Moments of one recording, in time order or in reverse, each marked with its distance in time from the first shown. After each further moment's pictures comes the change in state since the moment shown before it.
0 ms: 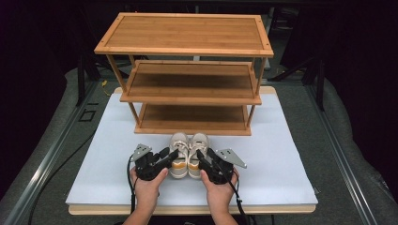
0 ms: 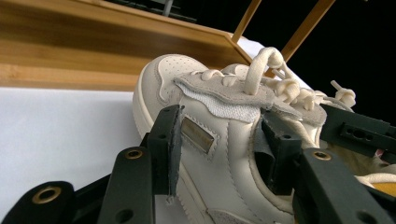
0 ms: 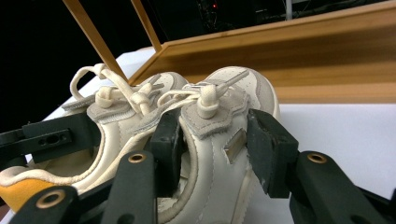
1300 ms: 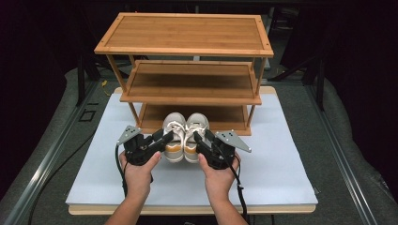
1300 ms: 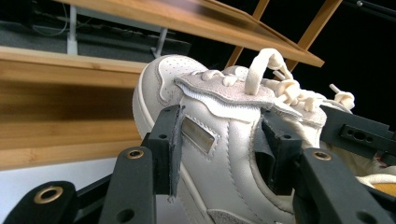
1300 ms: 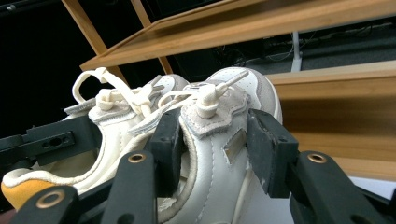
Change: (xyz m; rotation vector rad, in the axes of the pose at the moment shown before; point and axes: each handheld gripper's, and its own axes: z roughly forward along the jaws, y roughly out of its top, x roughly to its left) left arm -0.019 0.069 -0.026 -0.082 -0.015 0.025; right arm 0.026 0.068 -0.017 -0.074 0.038 -0.005
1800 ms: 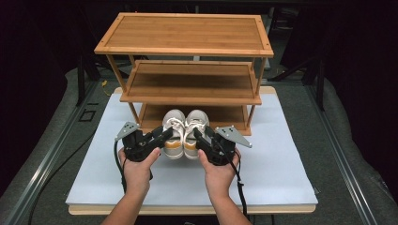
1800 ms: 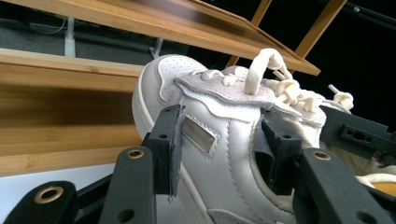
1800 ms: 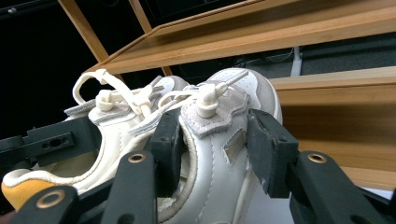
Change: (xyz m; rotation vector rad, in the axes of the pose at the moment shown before) left arm 0.000 0.010 0.001 0.009 -0.007 -0.019; right arm 0.001 0.011 0.002 0.002 -0.002 -0.001
